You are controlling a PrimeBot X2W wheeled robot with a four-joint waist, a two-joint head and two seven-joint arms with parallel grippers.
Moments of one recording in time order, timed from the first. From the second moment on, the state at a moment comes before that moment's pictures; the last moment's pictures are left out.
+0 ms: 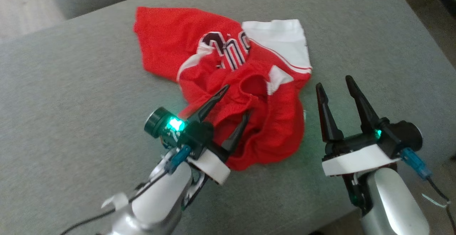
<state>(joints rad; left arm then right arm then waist) -0.56 0.11 -0.80 0.52 -0.28 -0.02 -0.25 -0.19 -0.05 0.18 0.20 0.14 0.13 -0.26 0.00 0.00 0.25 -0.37</state>
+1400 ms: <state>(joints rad) -1.10 0.32 -1.07 0.66 -0.90 -0.13 0.55 -0.21 -0.05 0.21 0.19 0.22 0.13 -0.26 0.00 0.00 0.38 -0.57</state>
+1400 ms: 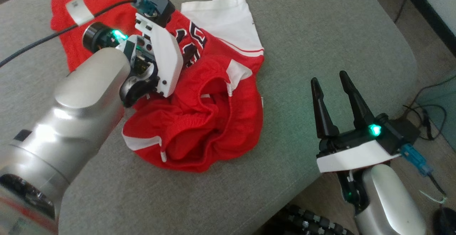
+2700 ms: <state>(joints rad) -1.37 0.47 -0.96 0.59 -1.04 -0.10 0.10 -0.08 -0.05 0.10 0.22 0.04 0.13 -0.26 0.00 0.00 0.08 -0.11</state>
